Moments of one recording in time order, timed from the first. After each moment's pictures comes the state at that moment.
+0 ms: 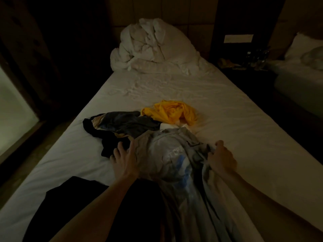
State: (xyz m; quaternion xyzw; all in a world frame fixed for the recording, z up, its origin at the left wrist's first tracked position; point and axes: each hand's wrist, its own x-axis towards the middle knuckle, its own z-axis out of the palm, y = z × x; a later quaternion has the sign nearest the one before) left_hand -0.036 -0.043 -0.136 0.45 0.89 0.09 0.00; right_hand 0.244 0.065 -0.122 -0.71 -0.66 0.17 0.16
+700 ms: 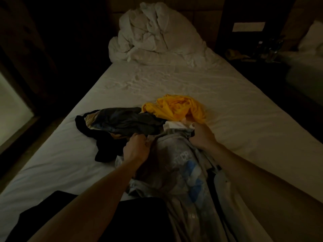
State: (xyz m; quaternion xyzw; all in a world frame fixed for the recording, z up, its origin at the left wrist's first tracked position) left_hand -0.058 0.049 -0.136 0.48 0.85 0.21 0.07; right_hand 0.146 0.172 -0.127 -0.58 -0.78 0.22 0.13
